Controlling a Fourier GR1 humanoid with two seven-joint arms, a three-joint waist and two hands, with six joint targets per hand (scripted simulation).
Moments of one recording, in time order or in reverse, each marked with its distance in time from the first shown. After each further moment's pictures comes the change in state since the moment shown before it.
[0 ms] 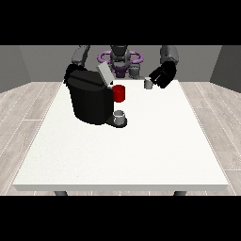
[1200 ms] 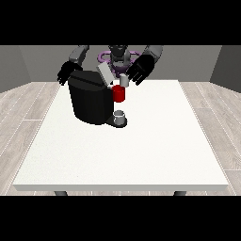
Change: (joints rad) left arm -0.255 0.017 0.071 0.015 -0.024 -0.002 0.154; right arm -0.066 0.004 0.043 -0.098 0.034 -0.024 0.051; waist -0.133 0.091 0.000
